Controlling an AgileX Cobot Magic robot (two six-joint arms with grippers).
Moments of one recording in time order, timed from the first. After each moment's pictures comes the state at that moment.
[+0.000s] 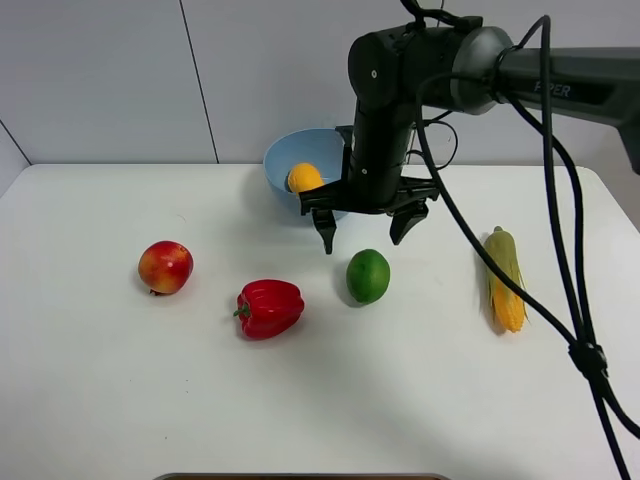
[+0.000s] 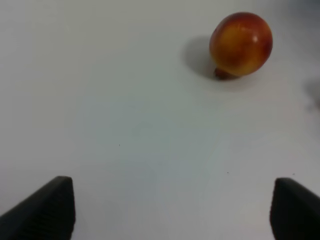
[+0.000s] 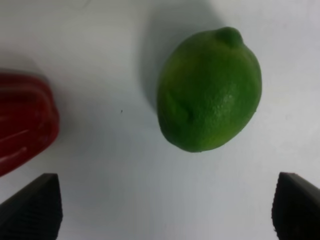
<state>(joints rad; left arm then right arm) 0.05 0.00 -0.44 -0.06 1.09 0.08 0.60 2.04 -1.65 0.06 1.22 0.42</state>
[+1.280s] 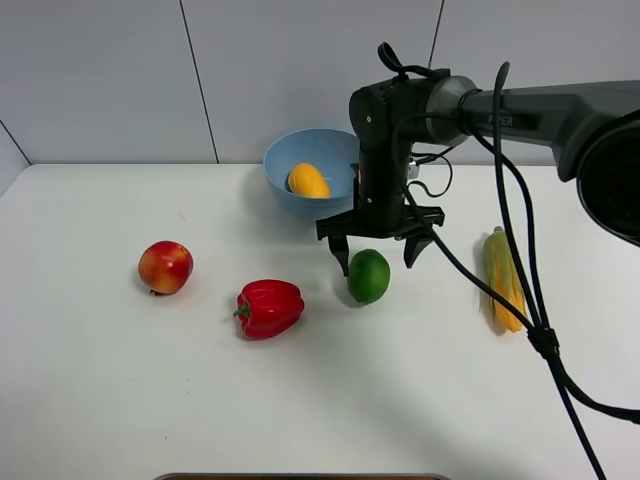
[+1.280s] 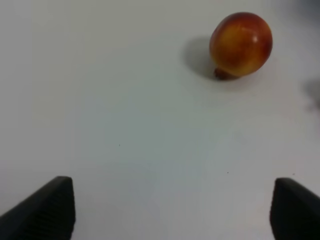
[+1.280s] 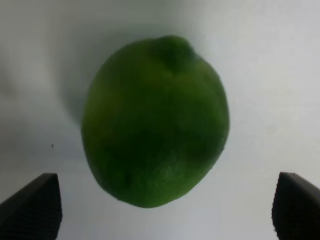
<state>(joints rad) 0.05 0.00 -0.44 -0.06 1.09 0.08 0.54 2.18 -1.65 0.03 1.22 0.46</state>
